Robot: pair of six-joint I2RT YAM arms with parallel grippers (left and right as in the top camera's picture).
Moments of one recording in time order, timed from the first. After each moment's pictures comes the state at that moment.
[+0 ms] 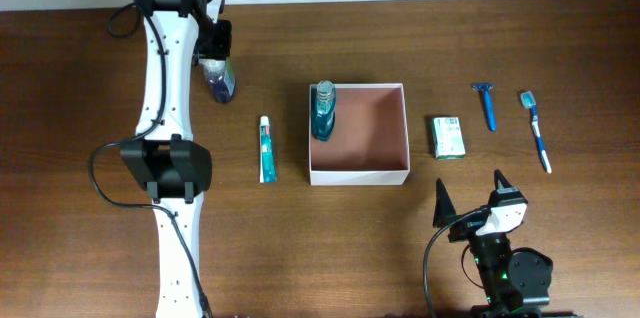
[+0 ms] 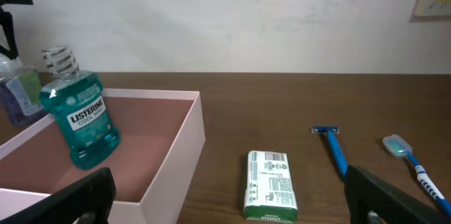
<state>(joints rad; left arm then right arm) -0.07 2.62 2.88 -1.54 -0.03 0.02 0.01 0.01 0.01 -0.06 -0.12 0.04</state>
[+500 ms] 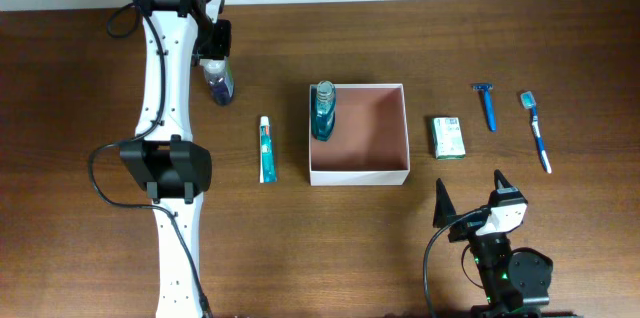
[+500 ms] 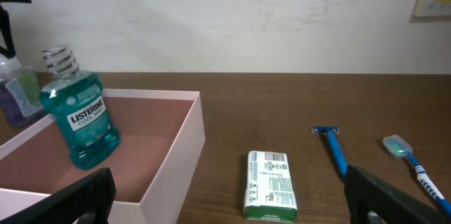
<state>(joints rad) -0.07 2.62 2.89 -1.55 -0.03 0.02 0.01 0.01 0.01 -0.06 -0.12 0.04</state>
